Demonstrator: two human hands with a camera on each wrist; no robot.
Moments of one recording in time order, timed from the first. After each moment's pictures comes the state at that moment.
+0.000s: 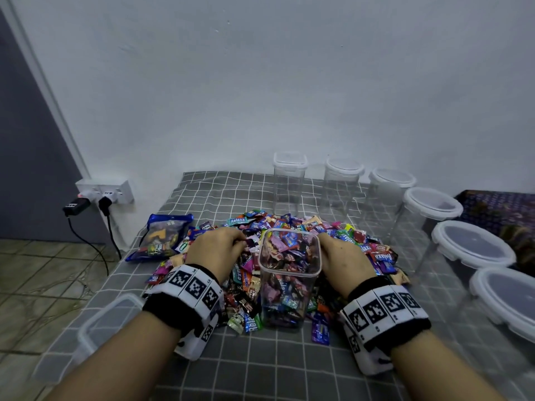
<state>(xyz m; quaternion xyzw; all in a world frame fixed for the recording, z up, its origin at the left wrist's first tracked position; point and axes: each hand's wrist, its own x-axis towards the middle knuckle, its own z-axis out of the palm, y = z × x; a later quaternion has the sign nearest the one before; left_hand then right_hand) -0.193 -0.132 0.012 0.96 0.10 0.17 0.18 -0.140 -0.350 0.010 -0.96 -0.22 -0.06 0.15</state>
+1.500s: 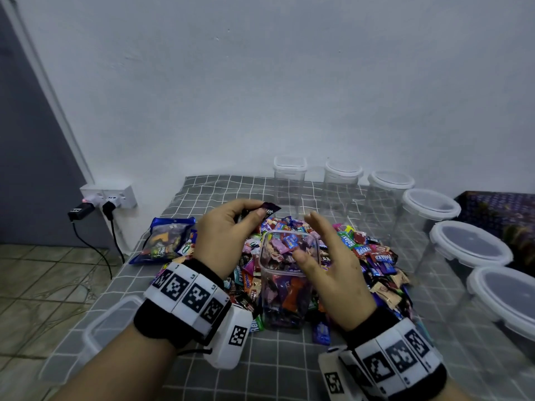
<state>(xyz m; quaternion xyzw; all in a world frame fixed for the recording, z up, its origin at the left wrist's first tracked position) -0.212 -0.162 0.057 0.75 0.01 0.29 0.59 -0.193 -0.338 0.017 -0.78 -0.30 -0.12 0.53</state>
